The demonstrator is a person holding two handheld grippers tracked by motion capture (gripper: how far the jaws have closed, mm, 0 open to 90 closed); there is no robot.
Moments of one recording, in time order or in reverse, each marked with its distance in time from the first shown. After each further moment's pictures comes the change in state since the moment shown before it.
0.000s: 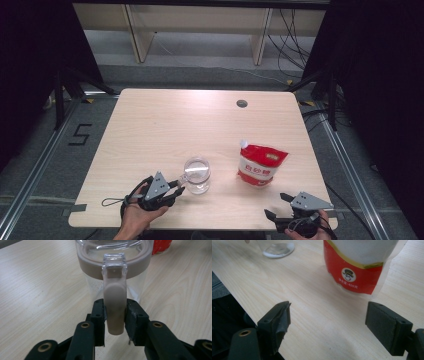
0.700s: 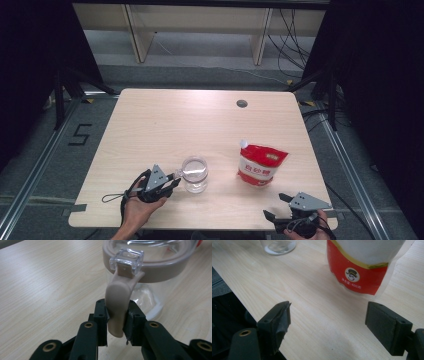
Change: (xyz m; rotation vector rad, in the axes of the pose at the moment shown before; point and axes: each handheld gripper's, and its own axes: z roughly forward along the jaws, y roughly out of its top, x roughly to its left) left arm 0.021 -0.002 0.009 0.014 0.088 -0.062; right arm 0.002 0.001 0.001 0.006 0.006 -0.009
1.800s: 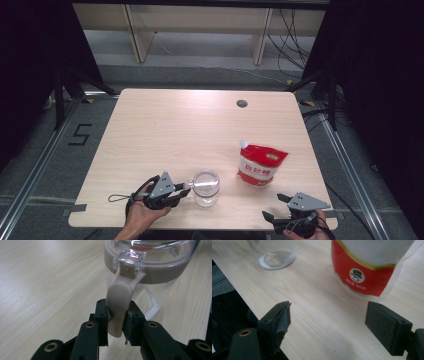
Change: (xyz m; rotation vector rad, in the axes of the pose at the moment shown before) left arm -0.027 0.004 0.001 -0.007 -0.188 0.070; right arm 0.001 0.000 0.003 0.003 0.025 -0.013
